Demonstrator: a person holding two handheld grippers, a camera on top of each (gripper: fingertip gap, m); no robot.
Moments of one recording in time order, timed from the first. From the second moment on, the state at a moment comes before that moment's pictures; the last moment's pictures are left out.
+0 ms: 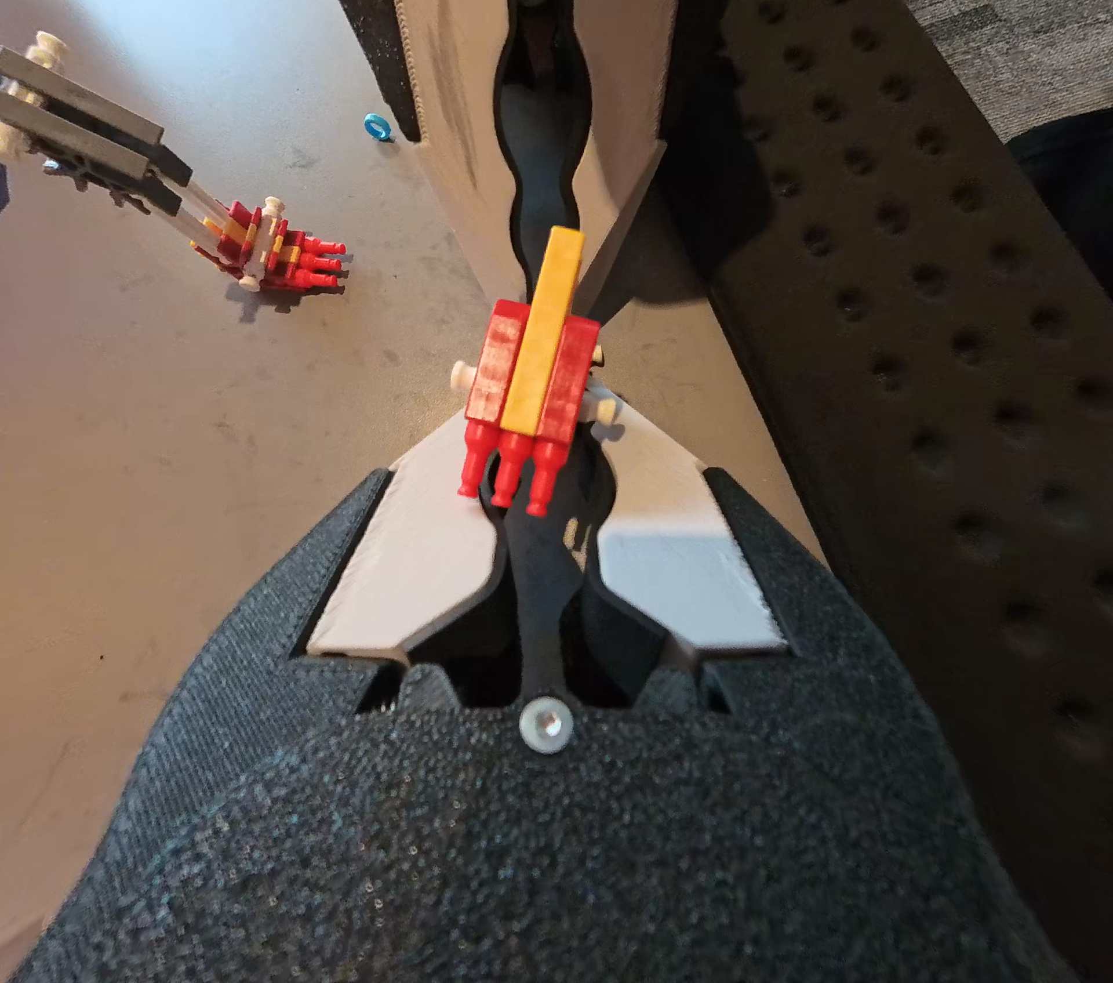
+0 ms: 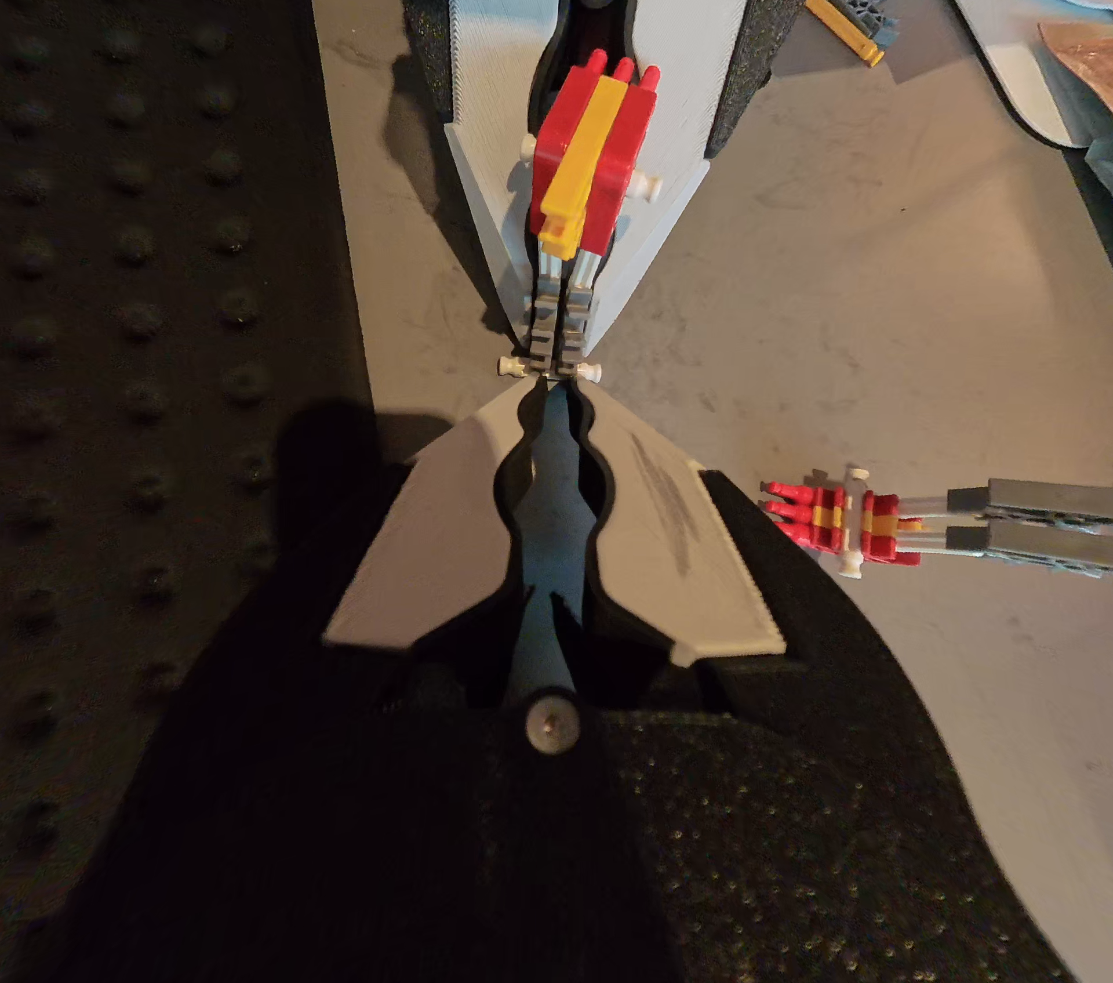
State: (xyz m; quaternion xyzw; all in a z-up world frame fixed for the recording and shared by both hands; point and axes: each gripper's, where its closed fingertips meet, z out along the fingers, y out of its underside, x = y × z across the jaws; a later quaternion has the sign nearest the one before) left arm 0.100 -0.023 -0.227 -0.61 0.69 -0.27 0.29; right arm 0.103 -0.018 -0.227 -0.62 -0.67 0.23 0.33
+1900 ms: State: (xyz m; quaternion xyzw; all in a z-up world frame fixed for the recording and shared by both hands) left arm 0.090 -0.019 -0.218 -0.61 0.67 -0.28 0.31; right arm 0.100 -0.014 -0.227 -0.61 -0.68 0.22 0.34
